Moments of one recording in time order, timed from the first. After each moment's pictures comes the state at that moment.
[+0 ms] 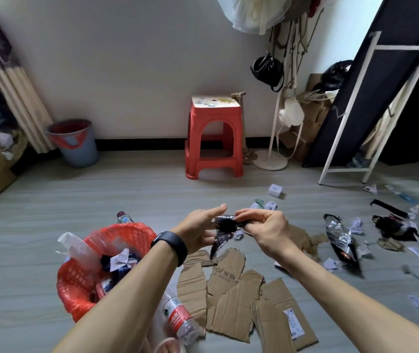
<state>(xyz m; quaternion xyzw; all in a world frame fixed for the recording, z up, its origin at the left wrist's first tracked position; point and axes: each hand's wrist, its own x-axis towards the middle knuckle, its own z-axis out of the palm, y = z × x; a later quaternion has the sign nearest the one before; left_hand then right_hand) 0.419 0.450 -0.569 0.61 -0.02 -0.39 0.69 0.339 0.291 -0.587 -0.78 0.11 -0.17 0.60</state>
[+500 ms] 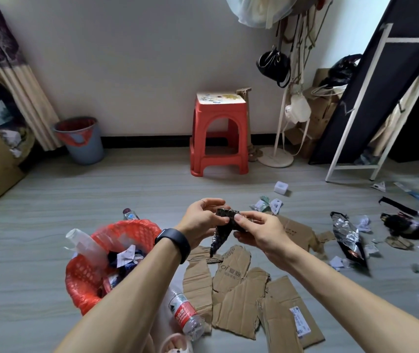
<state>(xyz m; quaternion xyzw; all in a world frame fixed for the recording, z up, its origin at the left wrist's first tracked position) 0.425 0.459 -0.575 0.62 -0.04 -0.30 0.72 0.343 0.310 -0.590 -0.65 0.18 -0.03 0.73</state>
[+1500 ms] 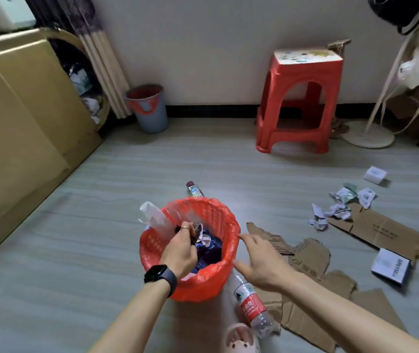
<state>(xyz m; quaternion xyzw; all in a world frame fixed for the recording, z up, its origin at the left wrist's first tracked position) 0.476 0.670 -0.732 0.96 -0.05 -0.03 0.29 0.425 0.449 -0.714 -0.96 -0.05 0.12 0.24</state>
